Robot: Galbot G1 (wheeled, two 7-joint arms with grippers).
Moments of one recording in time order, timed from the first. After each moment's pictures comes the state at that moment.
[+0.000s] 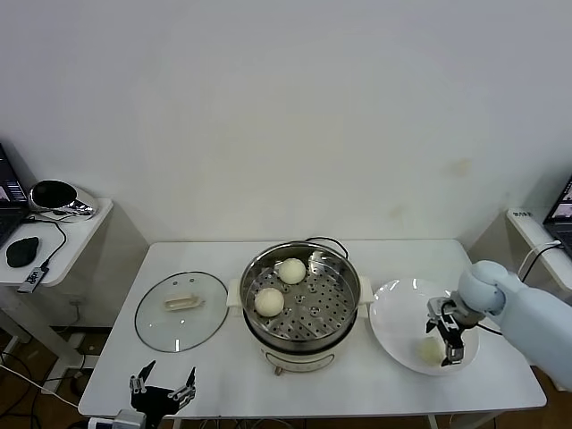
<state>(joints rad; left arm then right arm) 1.76 -1.52 -0.70 -2.21 0.16 0.42 0.21 -0.34 0.58 -0.48 1.41 -0.32 -0.23 -1.28</state>
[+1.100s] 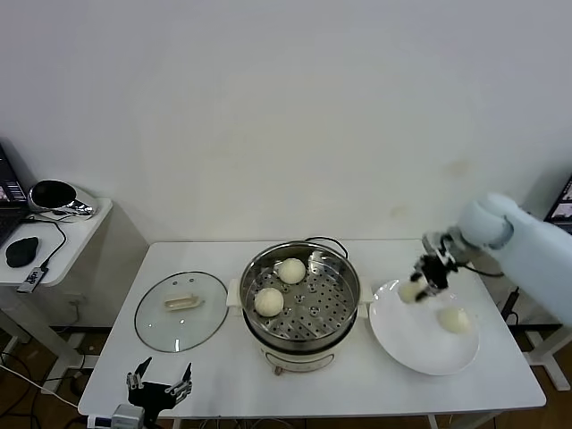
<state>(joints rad) 1.73 -1.52 -0.72 -2.19 0.15 0.42 0.19 0.23 0.72 -0.72 1.30 0.00 -0.09 -1.39</state>
